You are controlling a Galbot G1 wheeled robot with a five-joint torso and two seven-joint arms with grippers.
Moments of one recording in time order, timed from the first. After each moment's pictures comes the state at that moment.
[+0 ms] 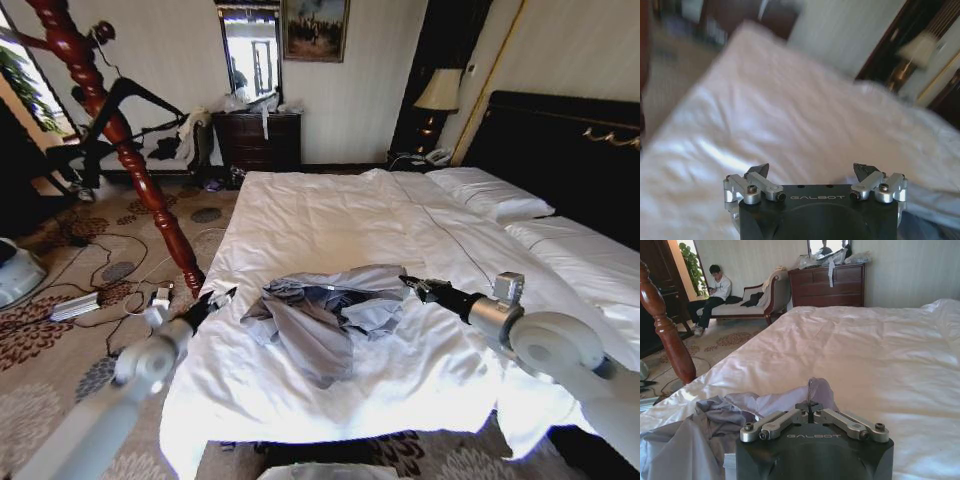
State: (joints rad) left arm 1.04 -0.81 -0.38 -1.82 -1.33 0.45 -0.22; right arm -1.48 0.46 0.81 2.21 1.26 -0.47 0.05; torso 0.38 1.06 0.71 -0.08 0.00
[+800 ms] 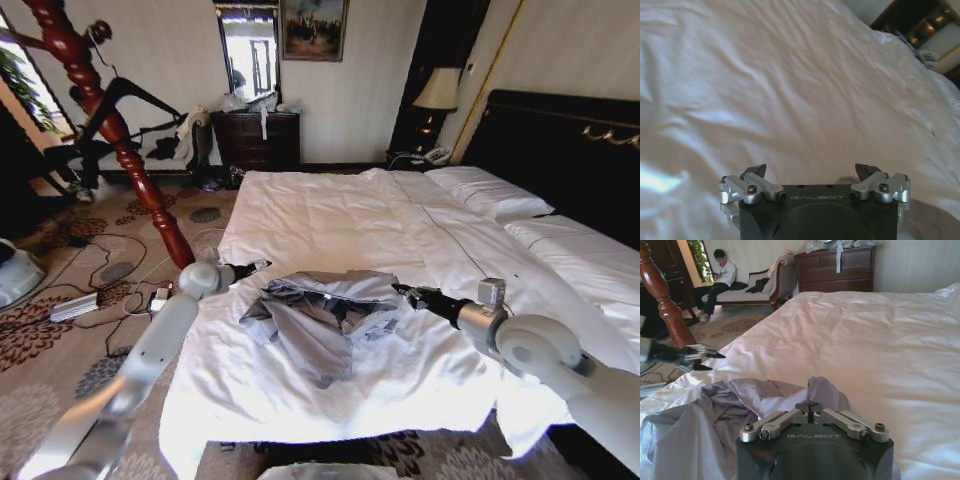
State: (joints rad) left arm 0.43 -1.11 -0.11 -1.26 -1.43 0.74 -0.37; right arm -1.41 0.41 0.68 2.18 1.26 -0.45 0.06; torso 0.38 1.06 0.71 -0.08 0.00
